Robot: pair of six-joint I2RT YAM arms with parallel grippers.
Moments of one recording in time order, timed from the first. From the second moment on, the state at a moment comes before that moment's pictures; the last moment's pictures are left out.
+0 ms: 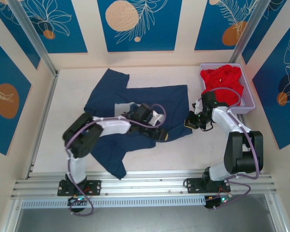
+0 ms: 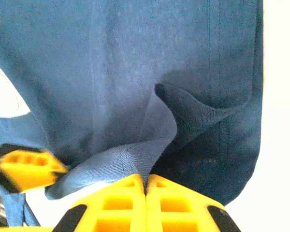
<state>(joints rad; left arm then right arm) -0.80 1.88 1.11 -0.10 0.66 -0.47 0.02 1.47 0.95 -0.81 -0.45 0.28</state>
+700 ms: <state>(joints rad) -0.61 1.42 0.70 -0.58 0.11 -0.62 0.06 1.47 0.97 -0.72 -0.47 0.30</state>
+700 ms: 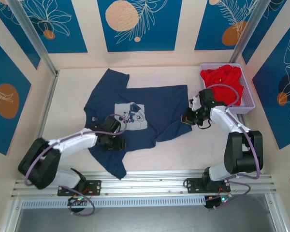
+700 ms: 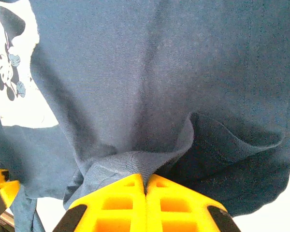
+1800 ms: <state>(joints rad) -0.89 1.38 0.74 -0.45 0.10 -0.64 0.02 1.54 1.06 -0.70 -0.41 0.32</state>
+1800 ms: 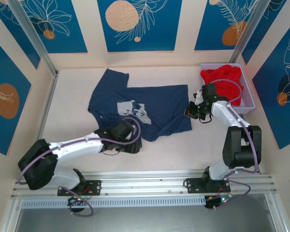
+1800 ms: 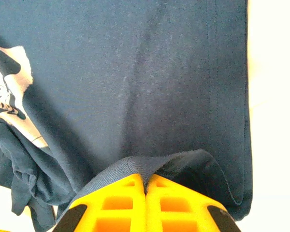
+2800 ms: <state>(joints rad) -0.93 1.53 0.79 -0.43 0.04 -0.70 0.02 1.56 1.06 -0.70 -0.42 0.31</state>
